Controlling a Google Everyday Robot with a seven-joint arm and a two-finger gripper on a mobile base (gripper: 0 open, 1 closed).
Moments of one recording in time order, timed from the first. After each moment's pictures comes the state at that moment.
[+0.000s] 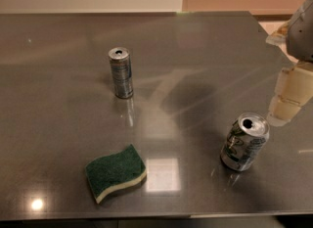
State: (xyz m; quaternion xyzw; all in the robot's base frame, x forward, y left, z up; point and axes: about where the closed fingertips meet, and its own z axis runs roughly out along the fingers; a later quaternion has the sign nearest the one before) arm 0.438 -0.217 0.976 -0.60 0.78 -0.03 0.16
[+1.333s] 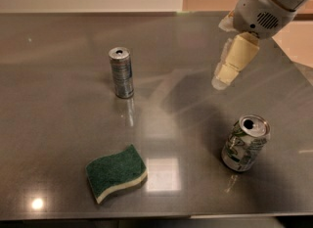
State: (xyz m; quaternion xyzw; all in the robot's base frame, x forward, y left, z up) arm 0.520 -0.143 0.974 -0.60 0.76 0.07 0.22
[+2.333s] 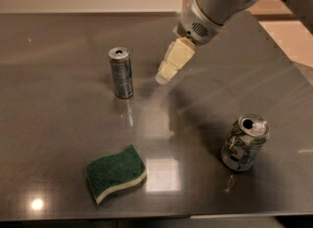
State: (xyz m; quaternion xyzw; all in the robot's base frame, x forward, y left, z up) arm 0.578 -0.039 0.938 -0.59 0.75 0.13 0.26
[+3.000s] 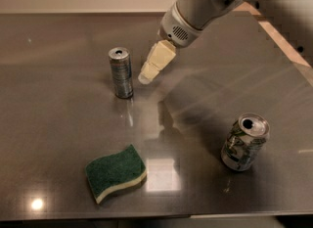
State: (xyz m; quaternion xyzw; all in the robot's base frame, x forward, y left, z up) arm 0.594 0.004 0.926 -0.59 0.74 0.16 0.27
